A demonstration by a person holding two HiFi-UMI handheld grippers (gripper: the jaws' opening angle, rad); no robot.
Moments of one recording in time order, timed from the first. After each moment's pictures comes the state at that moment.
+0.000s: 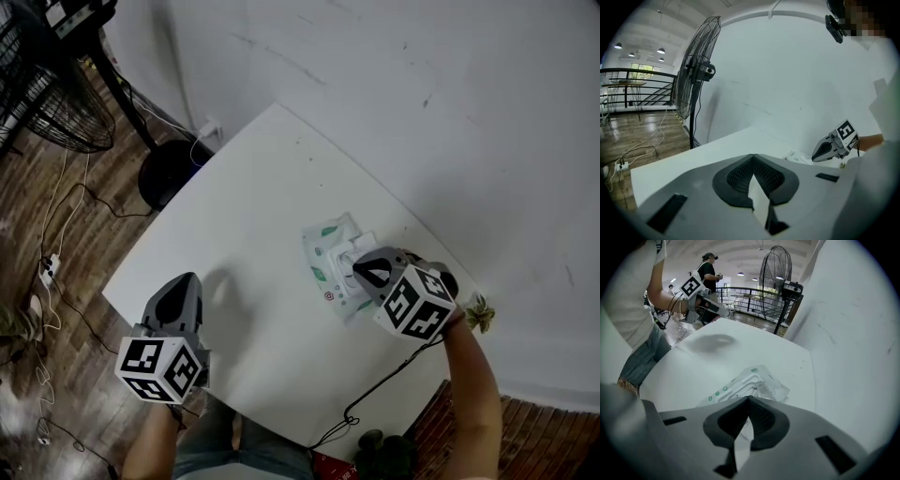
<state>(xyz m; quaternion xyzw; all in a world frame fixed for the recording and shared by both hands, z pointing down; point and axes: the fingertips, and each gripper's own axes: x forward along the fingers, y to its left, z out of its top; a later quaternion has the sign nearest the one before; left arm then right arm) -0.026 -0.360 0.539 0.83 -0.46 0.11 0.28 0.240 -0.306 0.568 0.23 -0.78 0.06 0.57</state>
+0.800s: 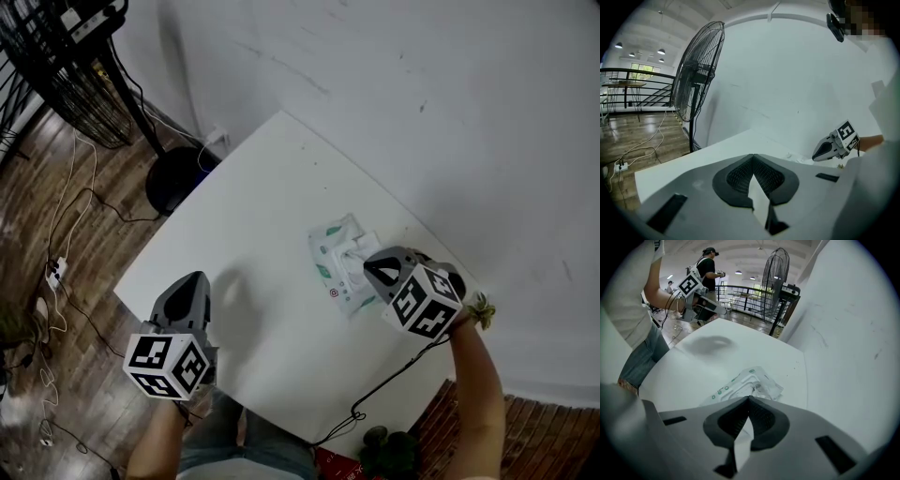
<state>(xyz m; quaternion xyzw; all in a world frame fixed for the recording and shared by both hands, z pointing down) -0.029 -0.356 0.523 0.84 -0.46 0.10 0.28 0.247 -0.302 0.548 0.26 -0.77 0.05 0.58</state>
